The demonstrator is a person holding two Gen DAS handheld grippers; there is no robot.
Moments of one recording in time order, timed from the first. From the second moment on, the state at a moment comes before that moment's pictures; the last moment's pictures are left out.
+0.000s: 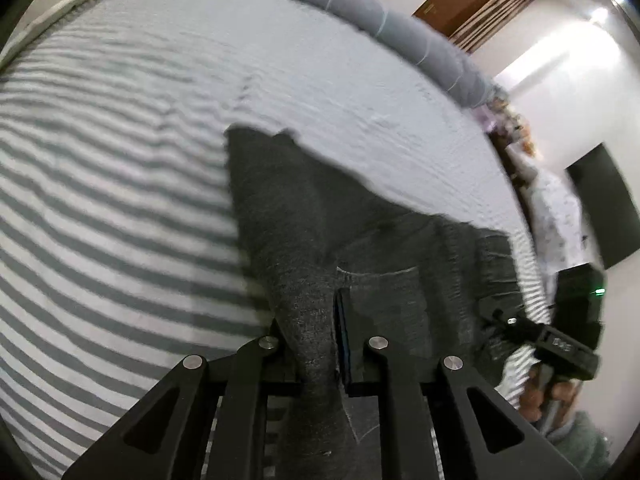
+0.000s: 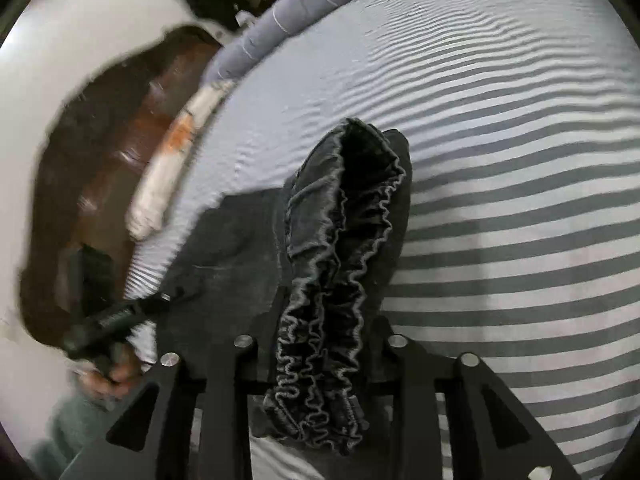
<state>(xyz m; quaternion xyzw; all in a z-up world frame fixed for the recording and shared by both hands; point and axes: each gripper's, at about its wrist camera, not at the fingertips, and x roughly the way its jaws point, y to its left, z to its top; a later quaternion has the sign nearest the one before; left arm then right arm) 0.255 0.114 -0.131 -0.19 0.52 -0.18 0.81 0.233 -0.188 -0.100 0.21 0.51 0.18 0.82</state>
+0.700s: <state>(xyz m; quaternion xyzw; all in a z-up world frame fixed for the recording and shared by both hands) 0.193 0.074 -0.126 -0.03 0.47 -0.07 0.88 0.181 -0.180 -0.085 0.06 0.49 0.04 0.87</state>
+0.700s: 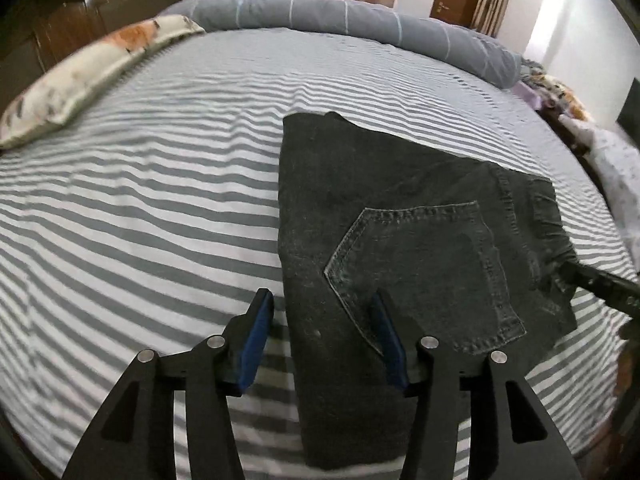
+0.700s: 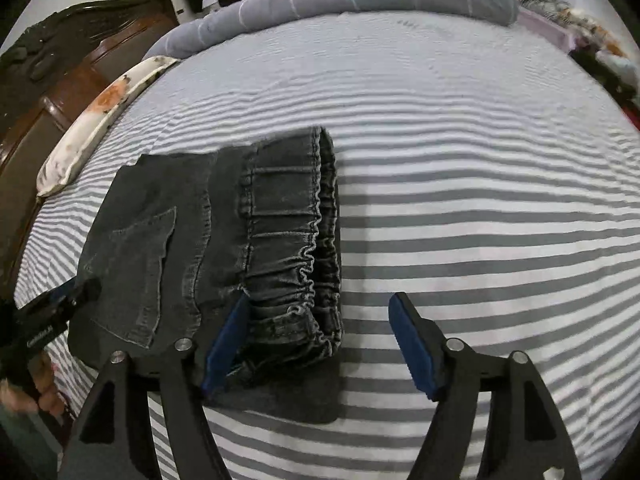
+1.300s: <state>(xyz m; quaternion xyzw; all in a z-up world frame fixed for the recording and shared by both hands) 0.073 0.076 -0.064 -0.01 0.43 0.01 0.90 0.076 -0.088 -0.029 -0.04 0.42 0.01 0.91</state>
